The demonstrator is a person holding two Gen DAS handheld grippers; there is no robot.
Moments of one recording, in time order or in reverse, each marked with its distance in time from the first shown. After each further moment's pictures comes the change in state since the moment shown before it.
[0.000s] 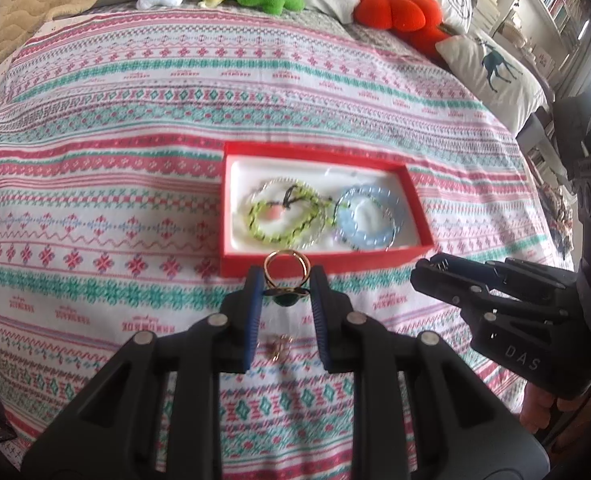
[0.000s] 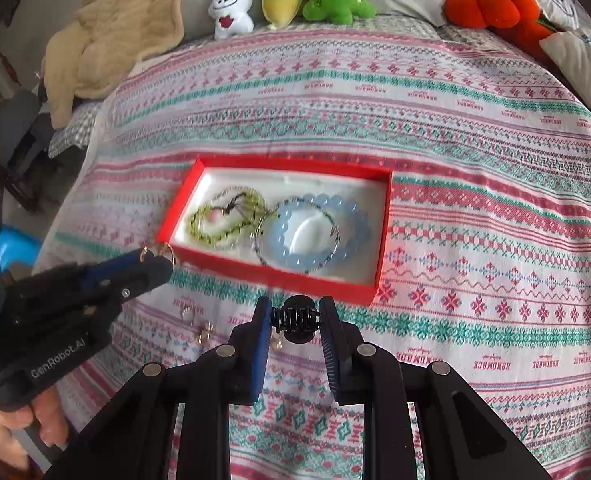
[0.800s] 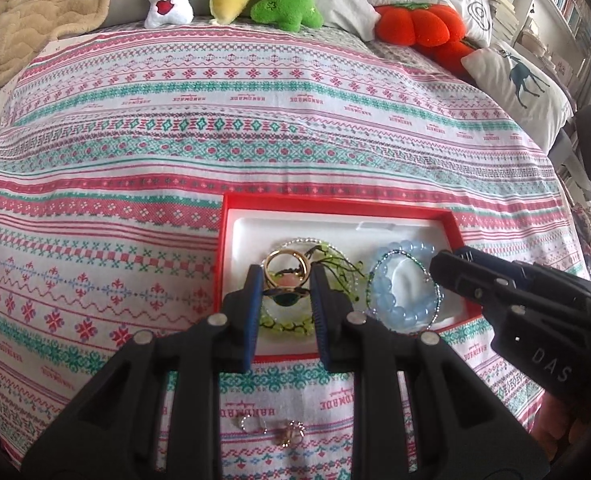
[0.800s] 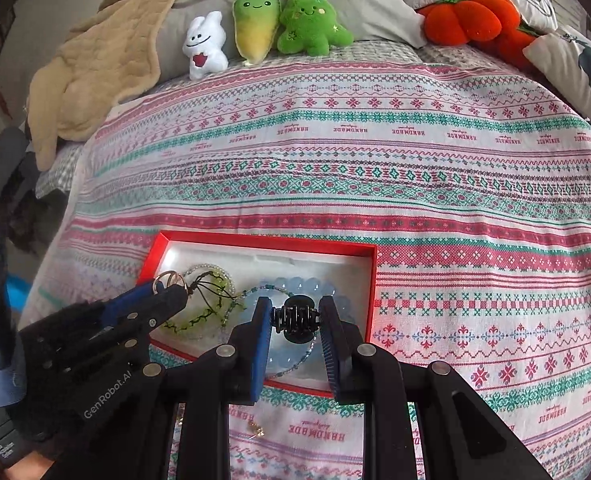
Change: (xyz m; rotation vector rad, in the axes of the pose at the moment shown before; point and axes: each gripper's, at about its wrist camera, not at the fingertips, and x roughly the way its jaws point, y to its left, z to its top) left arm 0.047 -0.005 0.027 -0.004 -0.083 0.102; right arm 0.027 -0.015 0.039 0.052 -0.118 -0.027
